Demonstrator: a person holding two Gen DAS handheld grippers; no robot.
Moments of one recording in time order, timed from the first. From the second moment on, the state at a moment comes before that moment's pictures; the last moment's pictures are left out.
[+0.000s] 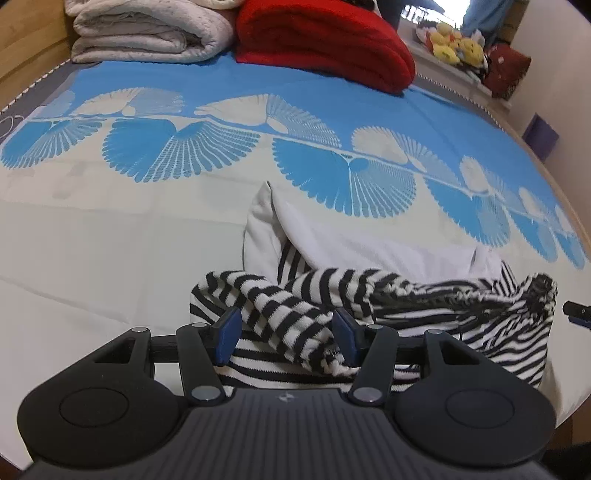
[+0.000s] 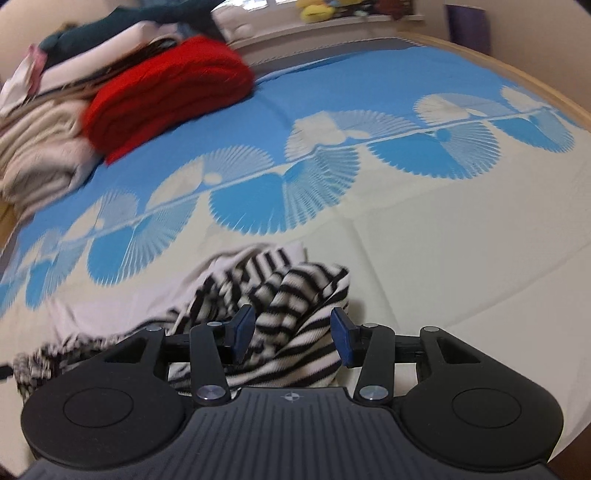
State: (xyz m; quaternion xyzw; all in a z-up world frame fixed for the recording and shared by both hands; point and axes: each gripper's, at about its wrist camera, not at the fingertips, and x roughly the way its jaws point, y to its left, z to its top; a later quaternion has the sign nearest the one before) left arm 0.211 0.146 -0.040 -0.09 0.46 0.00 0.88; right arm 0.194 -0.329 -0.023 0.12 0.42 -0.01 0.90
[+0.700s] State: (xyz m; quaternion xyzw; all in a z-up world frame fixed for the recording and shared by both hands) left arm 0.218 0.099 -0.085 0.04 0.54 -0.07 0.84; right arm 0.199 -0.249 -0.063 -0.05 0.49 0.10 0.86
